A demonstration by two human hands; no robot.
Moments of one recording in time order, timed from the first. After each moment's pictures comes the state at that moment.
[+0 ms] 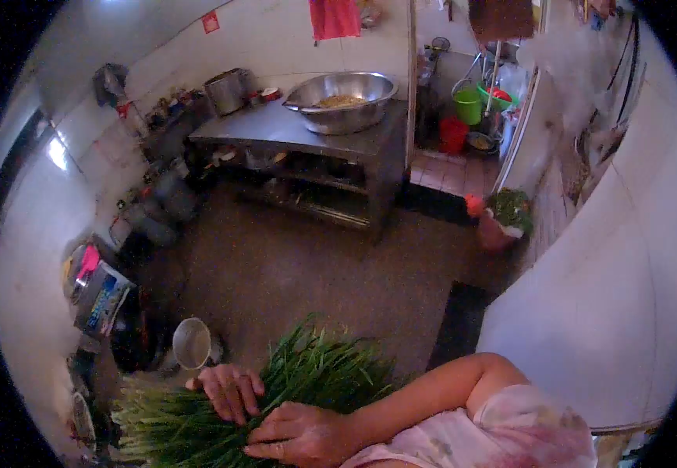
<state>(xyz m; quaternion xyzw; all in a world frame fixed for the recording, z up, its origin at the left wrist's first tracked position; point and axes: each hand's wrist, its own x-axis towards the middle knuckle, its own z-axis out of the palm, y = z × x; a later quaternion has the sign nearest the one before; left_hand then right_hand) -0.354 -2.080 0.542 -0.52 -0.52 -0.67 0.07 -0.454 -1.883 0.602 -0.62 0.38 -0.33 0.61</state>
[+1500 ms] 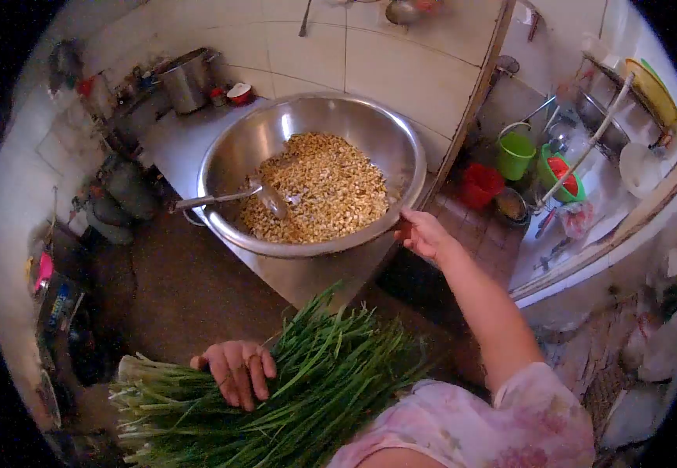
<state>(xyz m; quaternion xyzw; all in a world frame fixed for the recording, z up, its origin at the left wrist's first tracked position) -1.016 -2.456 0.512 -0.51 -0.49 -0.68 0.21 -1.394 -2.401 0.443 -0.17 0.51 -0.61 0.59</state>
